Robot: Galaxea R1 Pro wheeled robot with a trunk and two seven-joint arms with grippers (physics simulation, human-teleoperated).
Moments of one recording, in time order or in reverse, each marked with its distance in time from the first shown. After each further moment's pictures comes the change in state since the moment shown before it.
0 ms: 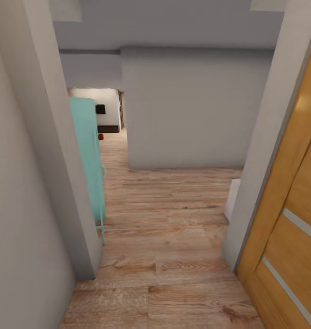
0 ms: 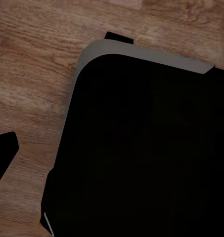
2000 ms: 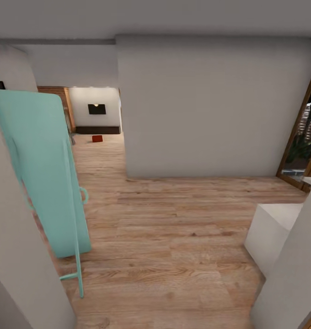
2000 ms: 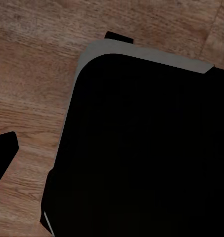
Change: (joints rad) left arm 0.000 0.000 0.000 0.000 0.000 0.001 0.000; right arm 0.001 -0.002 -0.002 0.000 -0.001 0.000 -0.001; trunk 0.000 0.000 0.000
